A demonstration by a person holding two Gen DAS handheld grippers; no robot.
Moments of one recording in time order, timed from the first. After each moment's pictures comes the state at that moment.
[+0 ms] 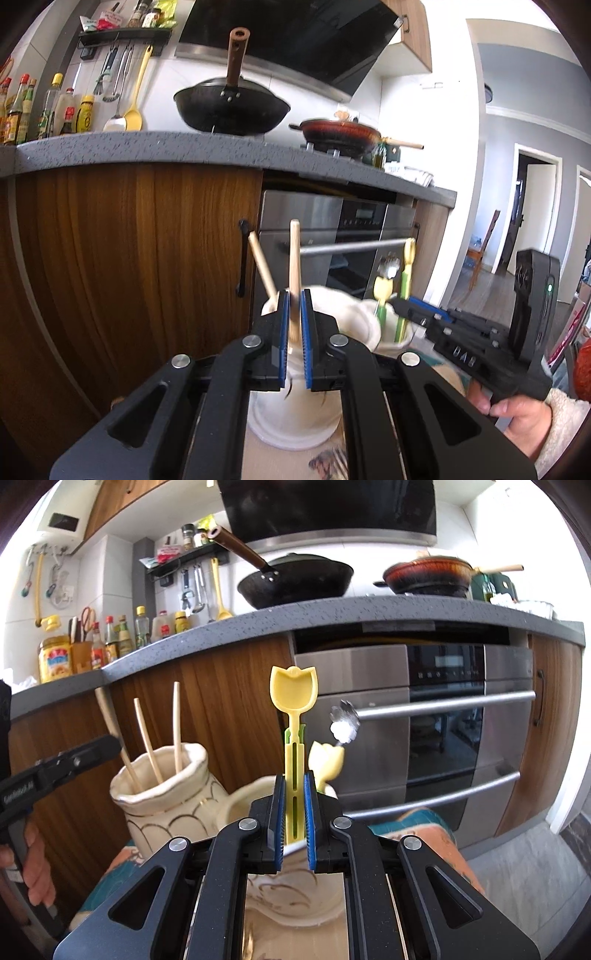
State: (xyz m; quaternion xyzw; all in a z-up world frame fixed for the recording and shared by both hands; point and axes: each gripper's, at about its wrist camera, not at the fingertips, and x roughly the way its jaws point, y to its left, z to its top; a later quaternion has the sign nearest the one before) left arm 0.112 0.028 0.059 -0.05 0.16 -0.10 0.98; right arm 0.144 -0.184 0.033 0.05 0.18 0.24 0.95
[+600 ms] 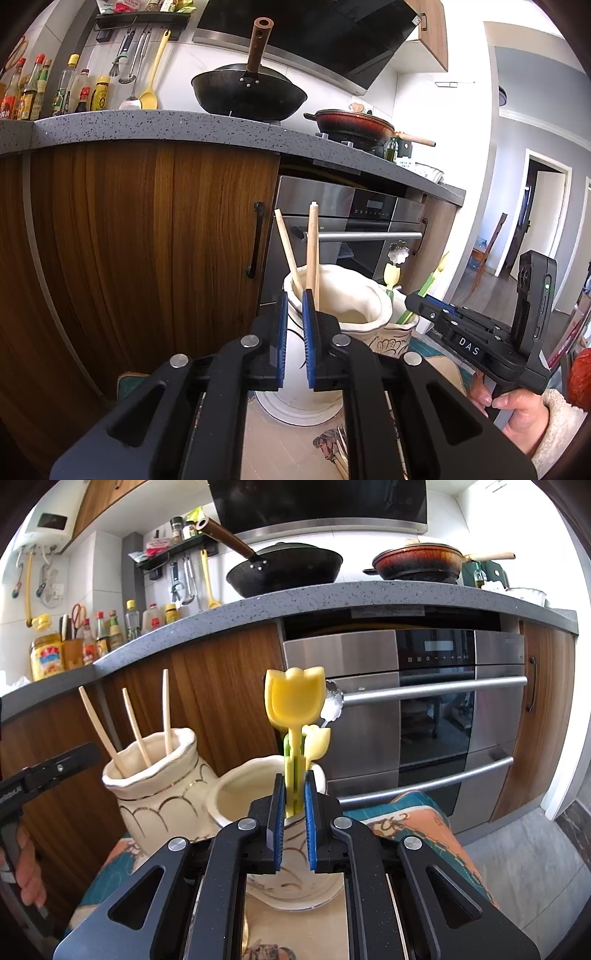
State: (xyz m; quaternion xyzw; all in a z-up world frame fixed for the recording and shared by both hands) left arm 0.103 0.042 0.053 -0.07 0.18 -0.09 0.98; right arm 0.141 -0.188 0.027 0.05 0.20 0.22 0.95
